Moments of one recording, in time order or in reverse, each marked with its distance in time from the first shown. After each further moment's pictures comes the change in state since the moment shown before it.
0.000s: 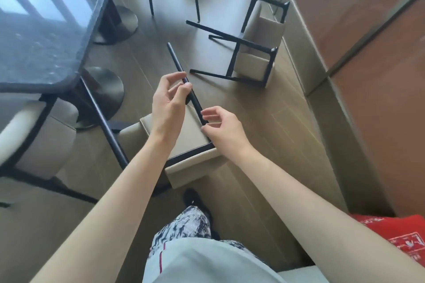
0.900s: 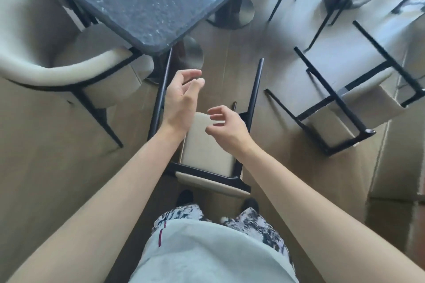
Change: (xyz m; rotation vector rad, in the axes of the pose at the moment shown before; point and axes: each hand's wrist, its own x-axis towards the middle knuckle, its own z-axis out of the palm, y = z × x) left_hand 0.089 -0.024 -0.042 -0.006 0.619 -0.090; right_hand 0.160 -0.049 0.057 -0.258 -0.595 -0.156
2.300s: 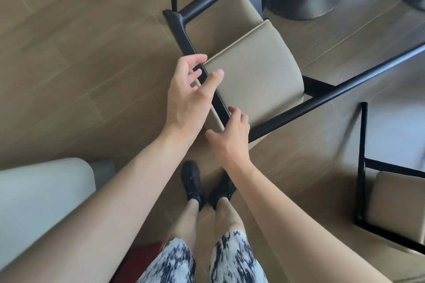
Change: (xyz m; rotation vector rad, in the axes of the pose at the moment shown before) left_hand -0.147 -0.220 0.085 -0.100 0.763 -0.367; right_hand 0.025 0.280 0.063 -0.509 -0.469 -0.138
